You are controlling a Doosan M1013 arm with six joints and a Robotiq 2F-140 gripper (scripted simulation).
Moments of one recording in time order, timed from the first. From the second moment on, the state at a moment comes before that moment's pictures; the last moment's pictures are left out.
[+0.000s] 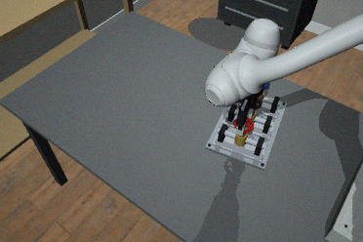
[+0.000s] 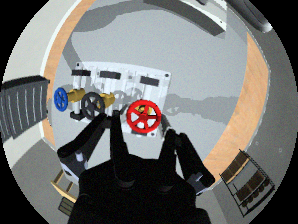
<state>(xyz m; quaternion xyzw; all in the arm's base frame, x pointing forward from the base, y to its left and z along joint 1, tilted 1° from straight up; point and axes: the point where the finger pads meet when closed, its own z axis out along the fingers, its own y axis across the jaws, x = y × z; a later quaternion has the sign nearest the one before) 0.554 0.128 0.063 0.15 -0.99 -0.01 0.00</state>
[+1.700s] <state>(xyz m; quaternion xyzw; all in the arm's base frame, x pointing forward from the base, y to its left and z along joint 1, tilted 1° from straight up) 0.554 0.128 0.063 -0.01 -1.00 -0.01 0.01</state>
